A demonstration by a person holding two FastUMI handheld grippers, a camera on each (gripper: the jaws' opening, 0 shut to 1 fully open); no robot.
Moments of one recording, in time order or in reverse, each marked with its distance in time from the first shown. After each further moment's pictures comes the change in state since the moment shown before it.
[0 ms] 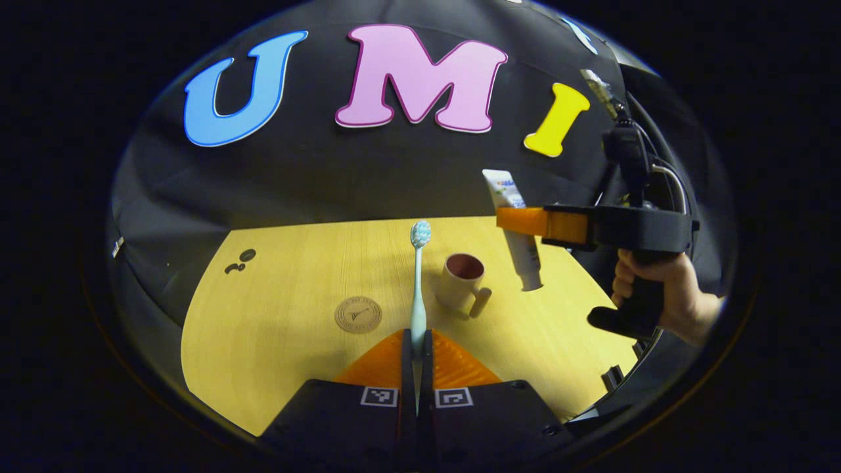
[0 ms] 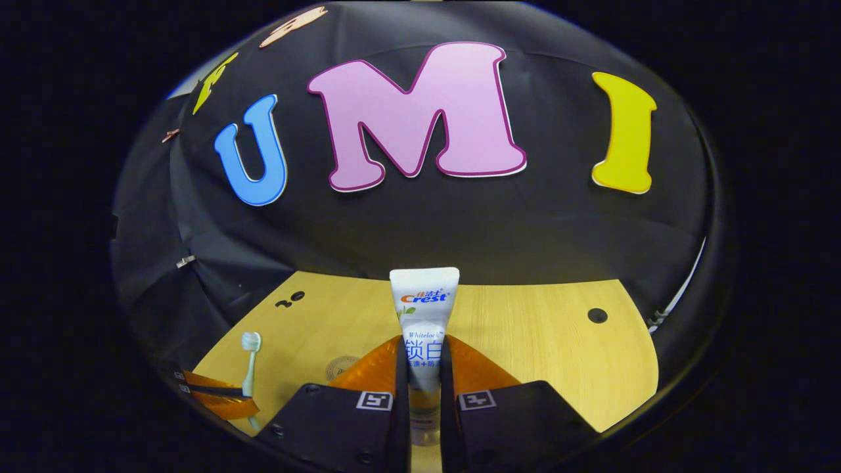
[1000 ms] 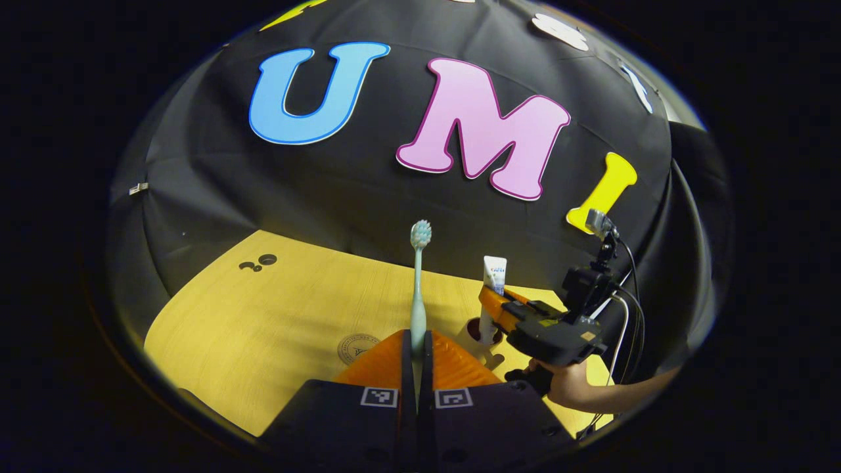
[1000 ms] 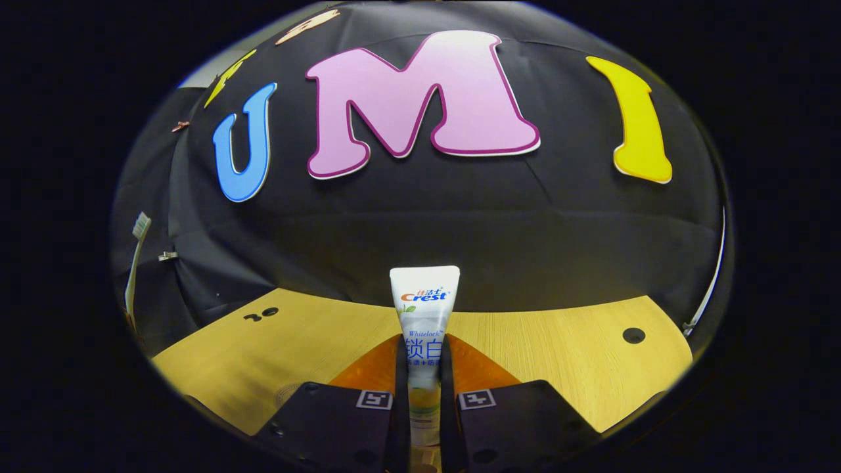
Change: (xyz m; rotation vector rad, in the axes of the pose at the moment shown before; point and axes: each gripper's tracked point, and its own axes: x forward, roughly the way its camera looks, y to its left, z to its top) left arm 0.018 0.027 0.034 -0.242 -0.240 0.087; right arm 0.109 -0.028 -0.043 -0.041 -0.197 0.003
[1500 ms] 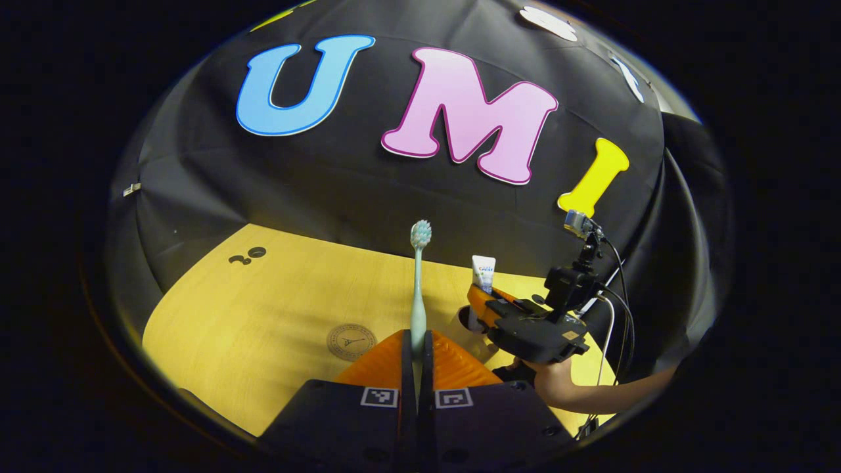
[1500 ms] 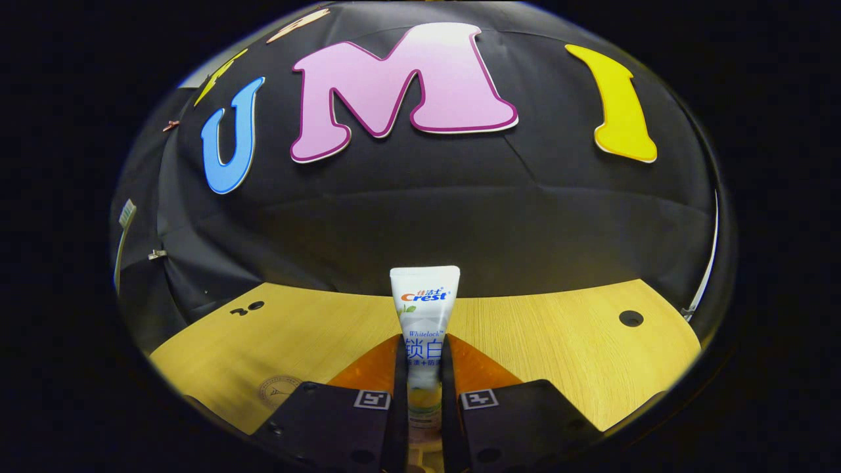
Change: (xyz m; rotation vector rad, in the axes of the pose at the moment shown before) left arm 0.004 -0.018 -0.022 0.019 0.045 -0.043; right arm 0.003 -0.013 -0.029 0.010 0.024 -0.048
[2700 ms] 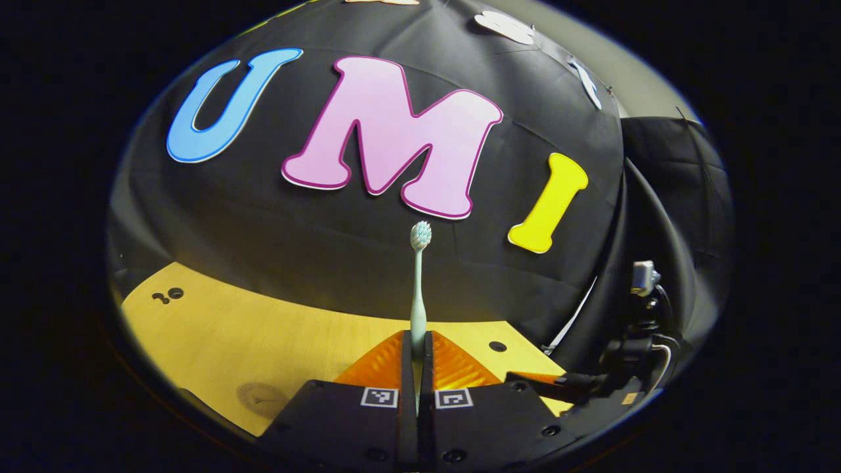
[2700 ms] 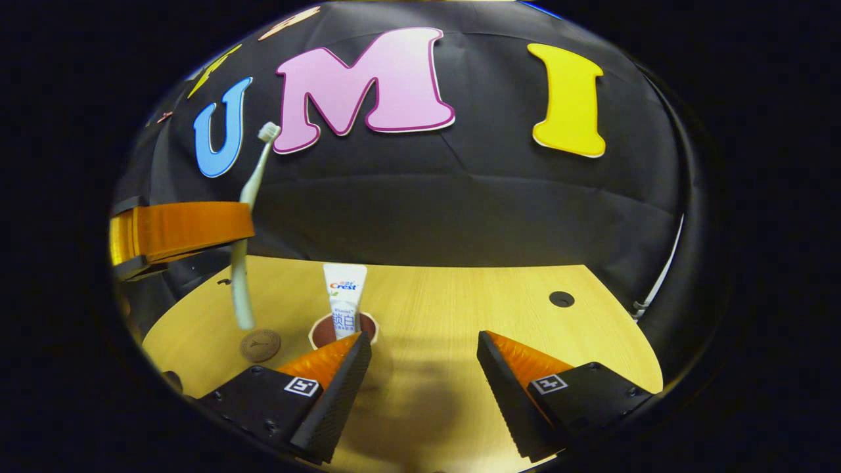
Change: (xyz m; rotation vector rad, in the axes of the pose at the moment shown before) left arm 0.120 -0.107 0.049 0.074 -0.250 -0.217; right arm -0.103 -0.084 -0.014 -0.032 0.119 -0.105
